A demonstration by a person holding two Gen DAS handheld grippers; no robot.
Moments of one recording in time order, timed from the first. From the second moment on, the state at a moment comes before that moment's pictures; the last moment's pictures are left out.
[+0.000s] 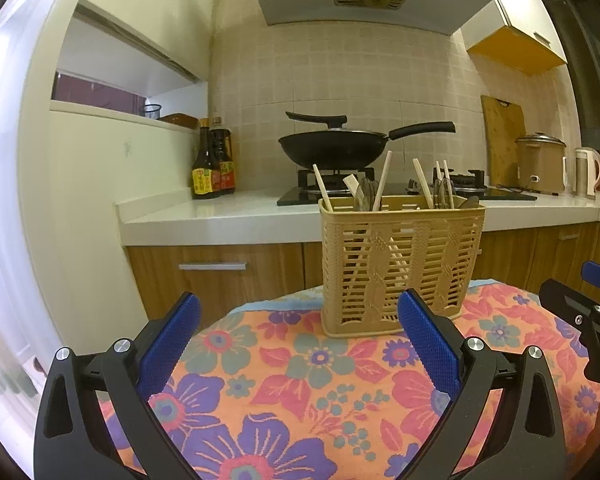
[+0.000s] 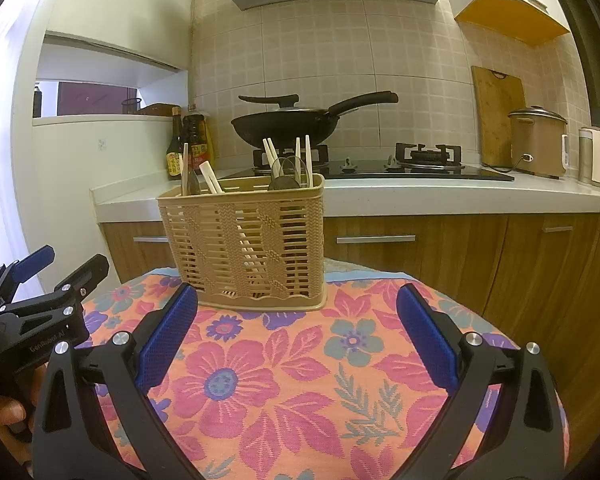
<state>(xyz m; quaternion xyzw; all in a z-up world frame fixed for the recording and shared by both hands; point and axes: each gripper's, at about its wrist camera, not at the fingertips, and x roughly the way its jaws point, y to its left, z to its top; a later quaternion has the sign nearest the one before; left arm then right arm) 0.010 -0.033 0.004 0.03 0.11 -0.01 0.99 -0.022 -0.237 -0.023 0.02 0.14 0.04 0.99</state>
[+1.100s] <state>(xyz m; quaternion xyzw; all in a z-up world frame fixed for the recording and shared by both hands) 0.013 -0.025 0.002 0.02 0.12 0.01 0.99 -0.011 -0.230 -0.032 0.01 0.17 0.04 0.98</state>
